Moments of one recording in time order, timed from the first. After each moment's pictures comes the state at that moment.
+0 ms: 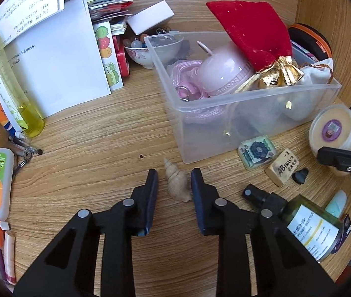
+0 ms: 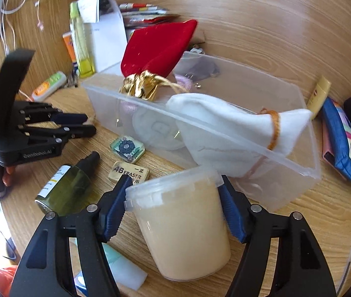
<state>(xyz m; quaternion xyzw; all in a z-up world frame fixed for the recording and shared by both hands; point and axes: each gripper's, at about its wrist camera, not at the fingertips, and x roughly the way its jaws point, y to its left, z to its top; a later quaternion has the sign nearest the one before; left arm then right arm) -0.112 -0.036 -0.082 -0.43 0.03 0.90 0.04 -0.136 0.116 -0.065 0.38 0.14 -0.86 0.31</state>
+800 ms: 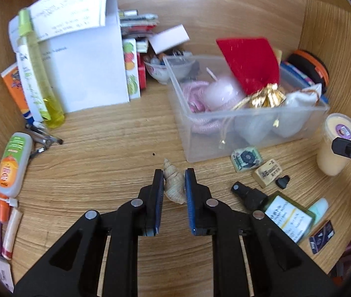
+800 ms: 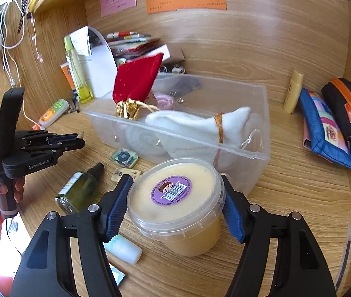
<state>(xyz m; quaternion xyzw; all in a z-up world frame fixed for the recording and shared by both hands) -0.085 -0.047 -0.054 -0.38 -0.01 0.92 0.01 -0.118 0.159 -0.037 0.36 0.08 -0.88 0.30</state>
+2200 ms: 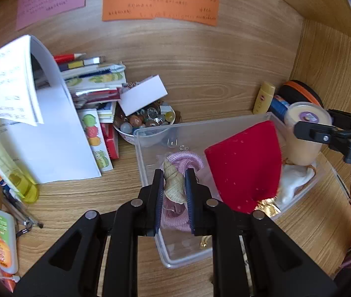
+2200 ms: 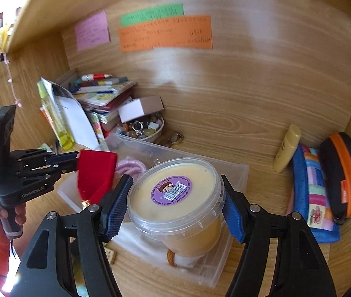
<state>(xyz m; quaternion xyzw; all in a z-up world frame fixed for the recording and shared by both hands) -0.187 -0.036 -0.007 -0.36 -0.01 0.93 0.07 -0.222 0.142 0.021 0.34 0.07 -0.89 0.29</state>
